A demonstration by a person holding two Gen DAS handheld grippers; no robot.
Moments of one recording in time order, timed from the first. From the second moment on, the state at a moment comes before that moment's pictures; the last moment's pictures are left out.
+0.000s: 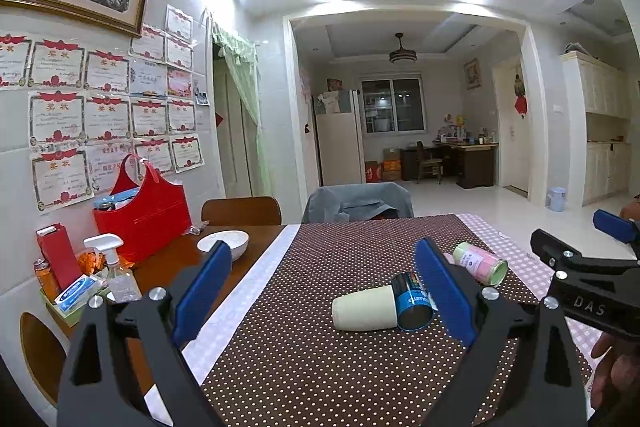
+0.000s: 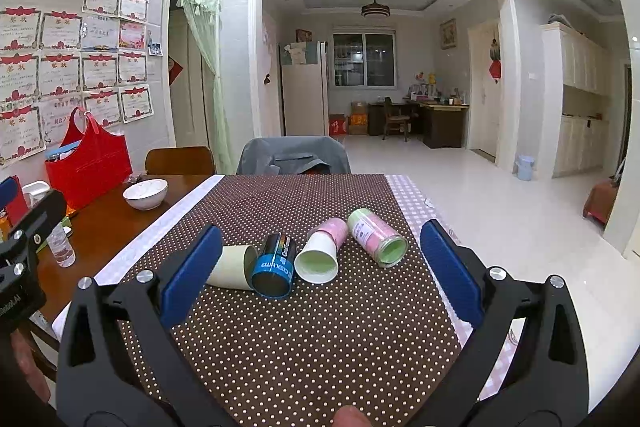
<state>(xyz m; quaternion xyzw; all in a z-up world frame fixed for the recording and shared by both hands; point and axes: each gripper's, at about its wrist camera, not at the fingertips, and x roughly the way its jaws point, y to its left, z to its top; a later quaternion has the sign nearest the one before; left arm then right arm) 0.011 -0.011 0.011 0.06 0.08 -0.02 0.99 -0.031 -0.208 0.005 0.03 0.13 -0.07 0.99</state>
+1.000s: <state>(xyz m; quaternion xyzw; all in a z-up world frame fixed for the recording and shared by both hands) 0.131 -0.019 0.014 0.05 0.17 -0.03 0.98 0.075 -0.228 0.019 0.01 0.20 -0.06 0.98</state>
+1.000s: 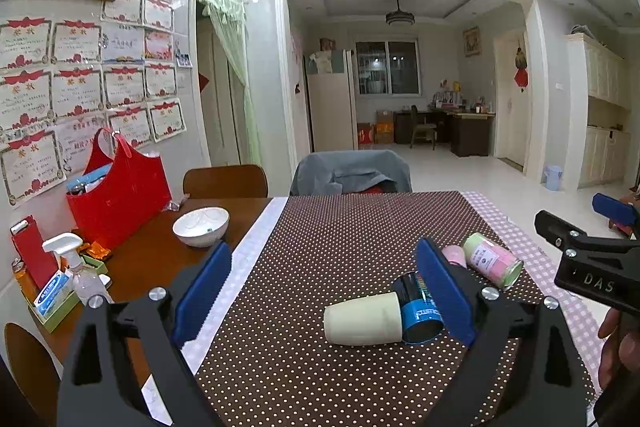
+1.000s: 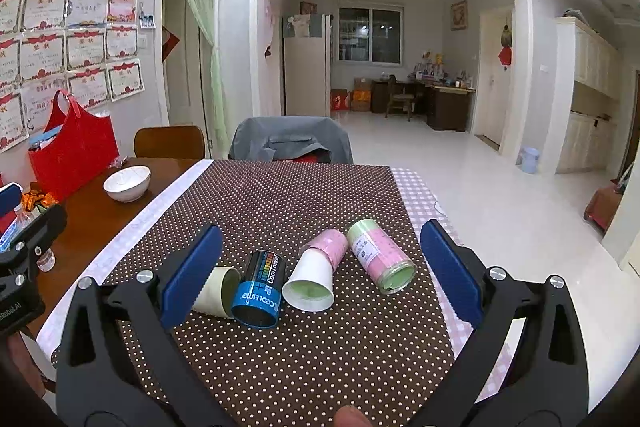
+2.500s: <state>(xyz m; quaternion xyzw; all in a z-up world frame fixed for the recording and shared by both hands) 0.320 -0.084 -0.158 0.36 0.43 -0.35 0.75 0.219 -0.304 -0.095 0.07 0.41 -0.06 0.91</state>
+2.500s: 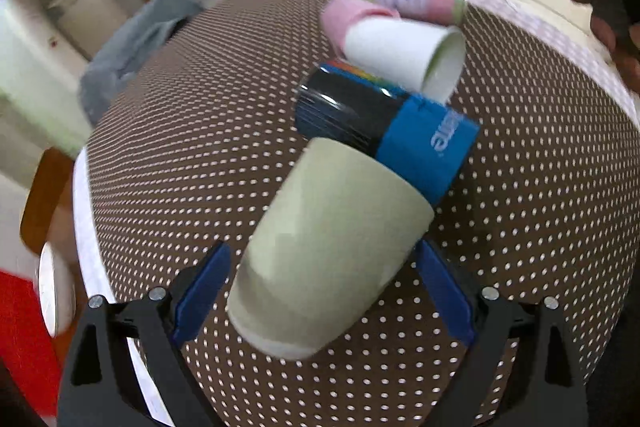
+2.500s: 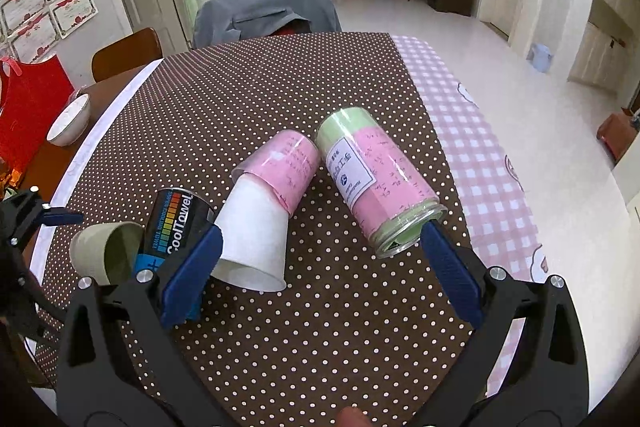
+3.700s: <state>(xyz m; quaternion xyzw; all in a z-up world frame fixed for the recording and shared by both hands) 0.226 -0.076 -0.125 0.35 0.42 -0.32 0.77 0.146 -0.317 -0.103 0.13 0.39 -0.05 0.91</state>
